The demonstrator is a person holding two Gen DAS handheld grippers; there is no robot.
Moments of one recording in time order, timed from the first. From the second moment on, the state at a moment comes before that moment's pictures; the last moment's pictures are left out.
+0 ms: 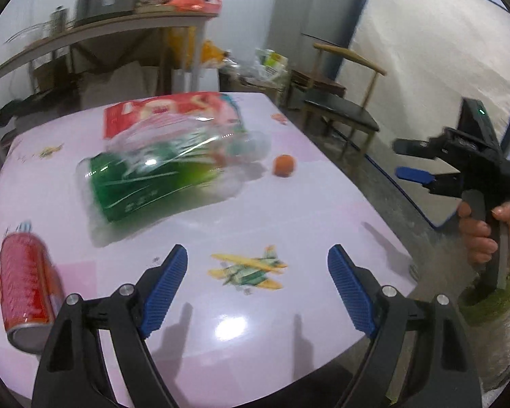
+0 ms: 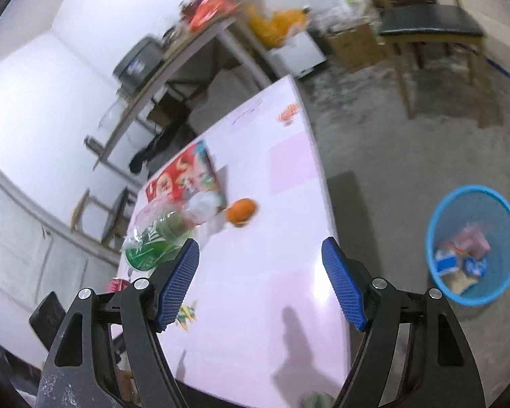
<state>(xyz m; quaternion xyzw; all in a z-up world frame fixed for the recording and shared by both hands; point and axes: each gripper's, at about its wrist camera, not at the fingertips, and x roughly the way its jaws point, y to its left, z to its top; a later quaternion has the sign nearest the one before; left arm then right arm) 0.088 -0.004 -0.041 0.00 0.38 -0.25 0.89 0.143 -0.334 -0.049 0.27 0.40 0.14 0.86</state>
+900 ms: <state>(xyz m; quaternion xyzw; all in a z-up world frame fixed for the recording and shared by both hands) 0.077 0.021 -0.061 0.00 0.34 -0.31 0.89 0.212 -0.231 -0.091 0.15 0.51 0.16 0.83</state>
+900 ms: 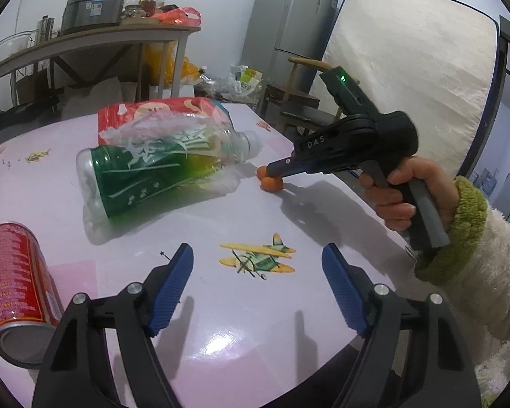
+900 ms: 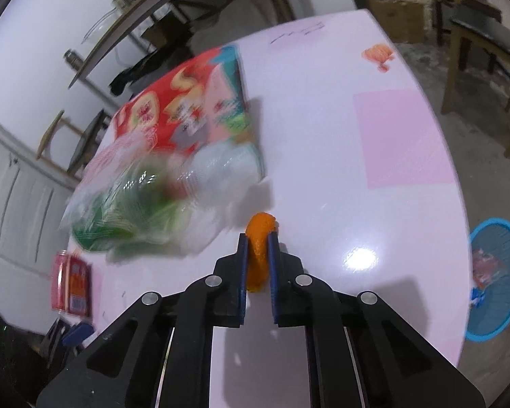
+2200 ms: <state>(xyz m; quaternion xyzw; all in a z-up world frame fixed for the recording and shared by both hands) 0.114 -0.008 -0.093 0.02 0.41 -0.28 0.87 0.162 -0.228 -0.065 0.29 0.50 0.31 0.75</state>
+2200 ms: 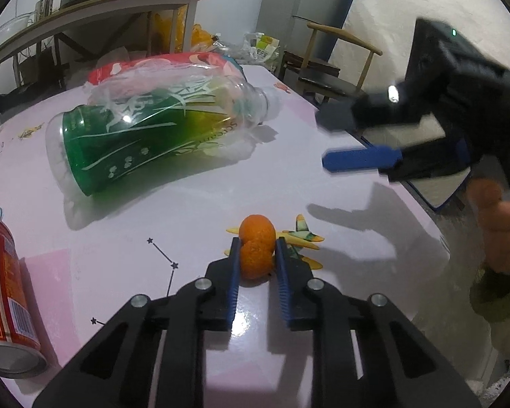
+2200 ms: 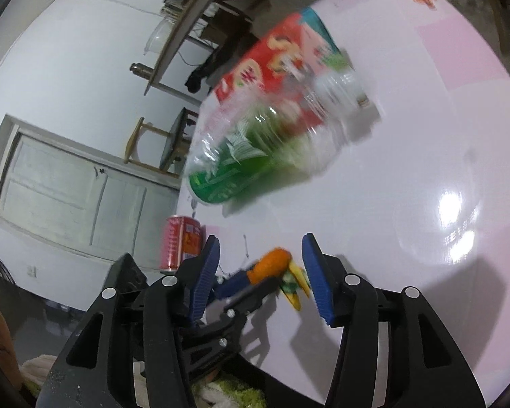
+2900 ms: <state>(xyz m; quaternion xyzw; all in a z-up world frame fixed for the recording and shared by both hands) 0.106 0.028 -0.095 -0.02 0.41 -0.26 0.87 0.260 -0.161 -0.023 0.16 0.47 0.24 0.83</state>
